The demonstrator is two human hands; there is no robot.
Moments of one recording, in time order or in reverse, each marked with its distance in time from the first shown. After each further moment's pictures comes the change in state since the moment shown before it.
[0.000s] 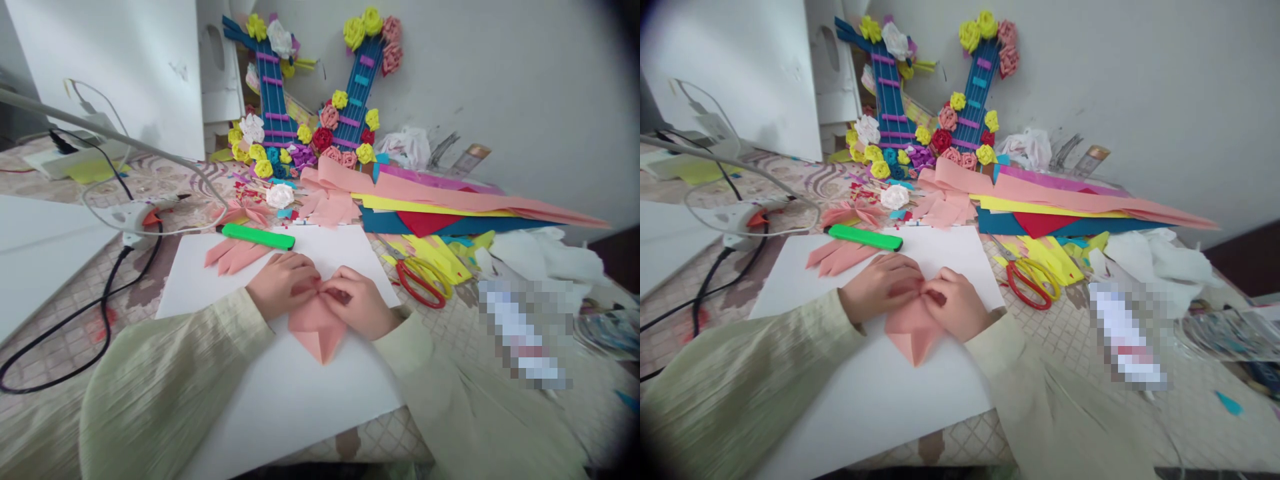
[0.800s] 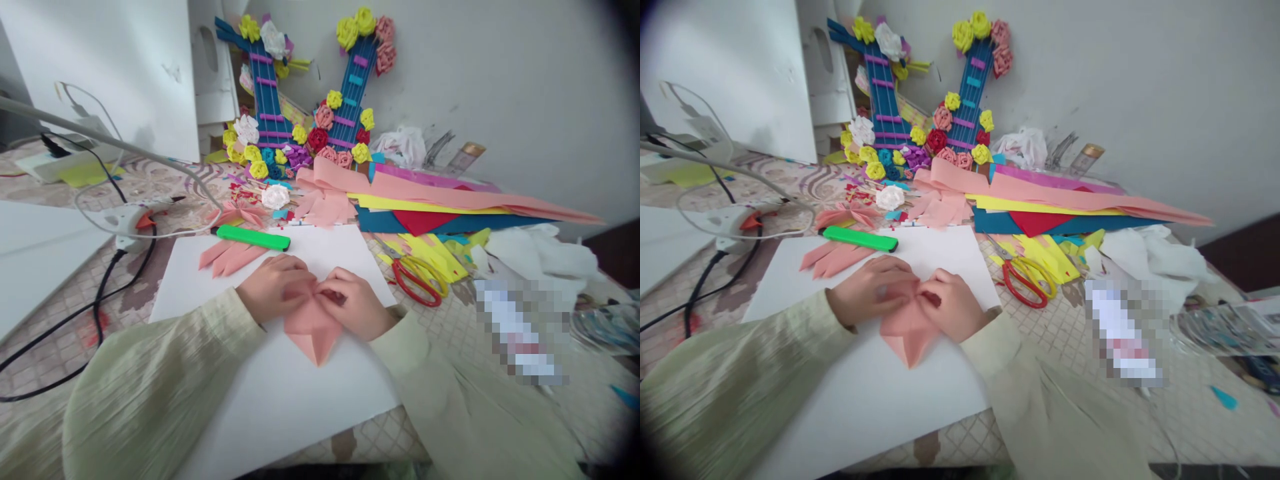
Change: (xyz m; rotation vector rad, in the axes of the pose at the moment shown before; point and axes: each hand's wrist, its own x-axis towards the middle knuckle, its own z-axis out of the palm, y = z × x) left_hand -0.003 -0.004 -0.006 -0.080 0.000 0.035; right_hand -0.001 0.001 -0.001 0.012 -0.013 -0.015
